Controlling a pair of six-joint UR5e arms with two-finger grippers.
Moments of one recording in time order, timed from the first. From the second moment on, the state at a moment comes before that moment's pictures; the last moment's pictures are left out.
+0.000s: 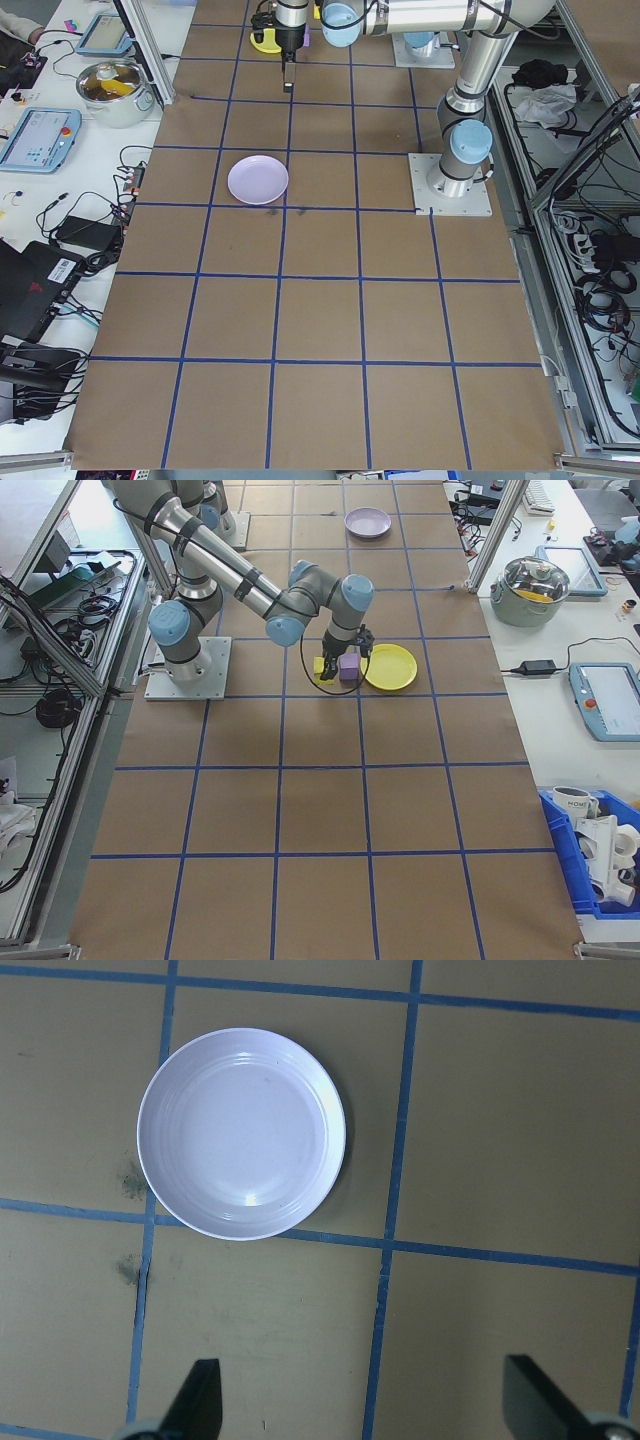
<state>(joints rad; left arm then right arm) -1.57 -1.61 -1.61 -1.37 1.66 -0.11 1.13 -1.43 1.93 -1.88 -1.68 -0.42</state>
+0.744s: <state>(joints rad) -1.57 -1.61 -1.61 -1.37 1.66 -0.11 1.32 -1.15 1.56 -1.83 -1.67 -0.26</state>
